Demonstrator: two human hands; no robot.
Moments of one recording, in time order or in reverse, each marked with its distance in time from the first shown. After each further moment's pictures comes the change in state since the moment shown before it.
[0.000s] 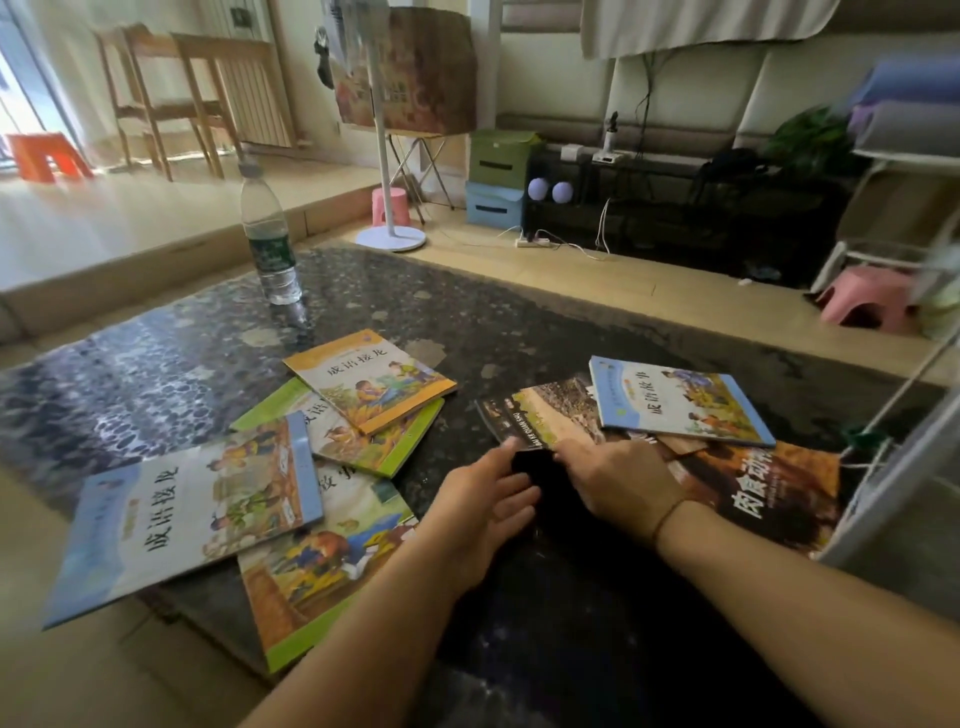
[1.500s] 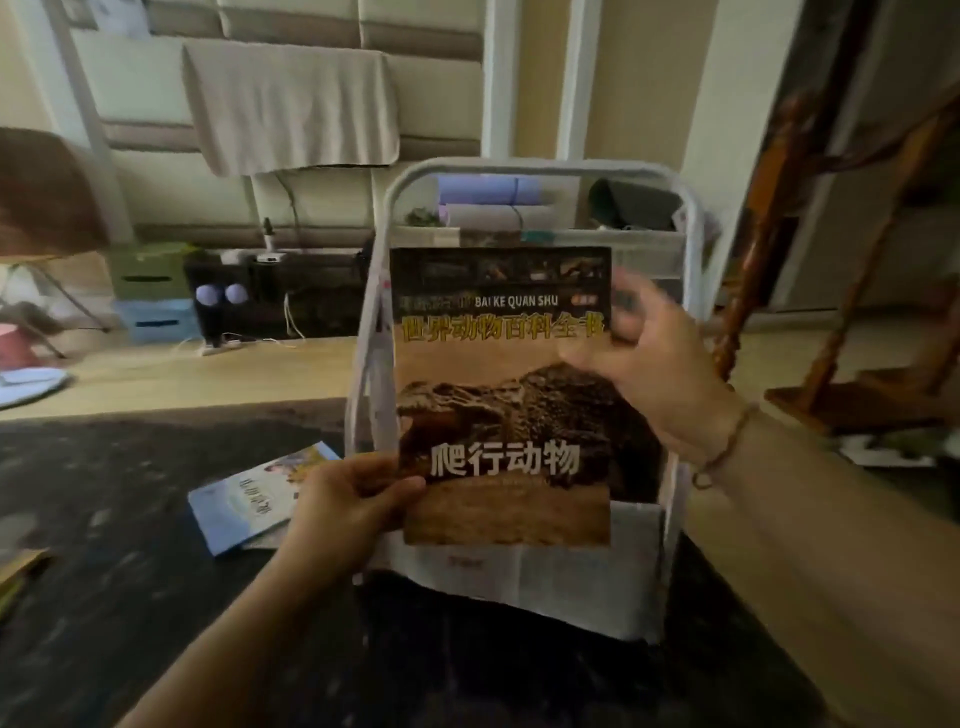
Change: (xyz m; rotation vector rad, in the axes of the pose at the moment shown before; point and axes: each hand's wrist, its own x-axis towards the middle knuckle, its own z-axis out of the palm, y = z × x) left_hand -0.157 -0.052 0.239 0.713 -0.523 0.692; right_hand -0.212 0.097 -0.410 0.802 0.594 1.054
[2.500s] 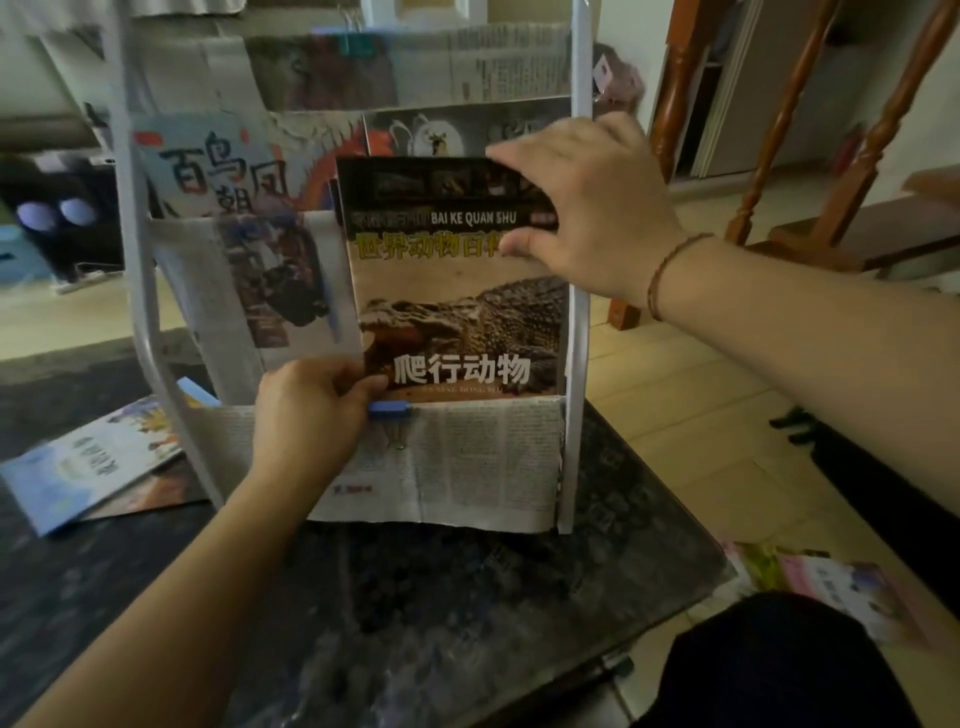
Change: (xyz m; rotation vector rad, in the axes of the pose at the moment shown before) left_hand 0.065 -0.040 0.093 0.676 0.086 0.193; right_hand 0.051 0.073 -0.079 -1.346 -0.050 -0.573
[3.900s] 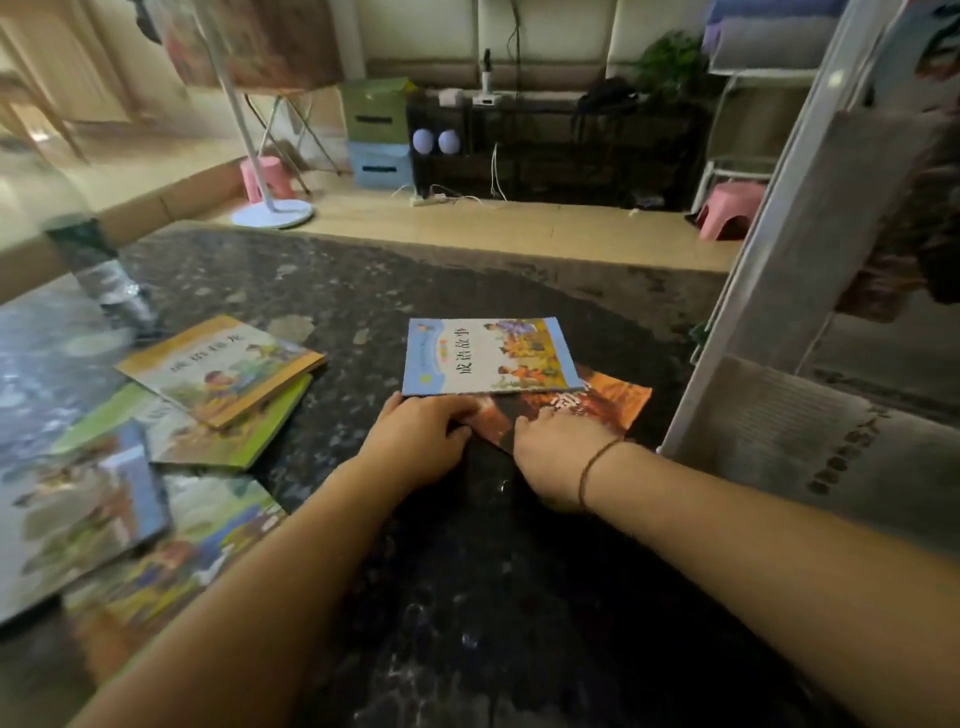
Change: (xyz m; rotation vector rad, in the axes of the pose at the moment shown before) left_hand -0.059 -0.316 -0.122 0.387 -0.271 -0.362; right_hand 0.050 -0.427 0.168 0.071 -1.024 -0.472
